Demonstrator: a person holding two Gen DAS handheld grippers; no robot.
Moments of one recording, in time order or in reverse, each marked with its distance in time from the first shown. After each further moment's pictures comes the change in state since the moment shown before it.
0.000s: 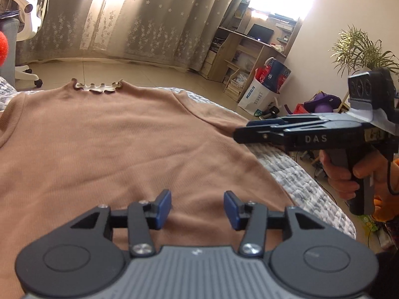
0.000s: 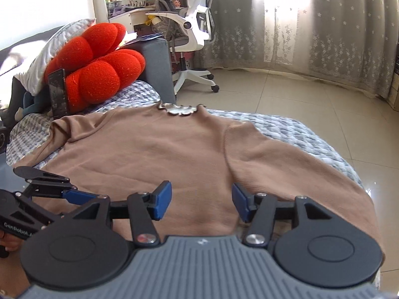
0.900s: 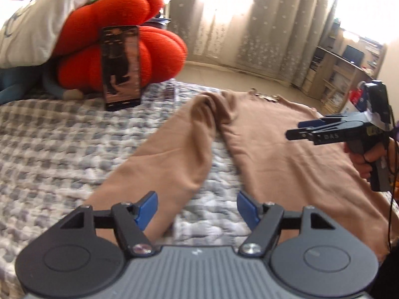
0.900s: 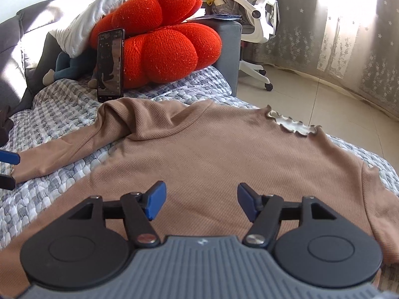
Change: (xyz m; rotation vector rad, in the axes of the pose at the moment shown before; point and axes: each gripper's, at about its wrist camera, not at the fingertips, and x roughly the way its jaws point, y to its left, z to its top) left arm -0.211 0.112 -0.067 -0.209 -0.057 0.521; right arm 0.090 0.136 0.035 -0.176 0.066 0.104
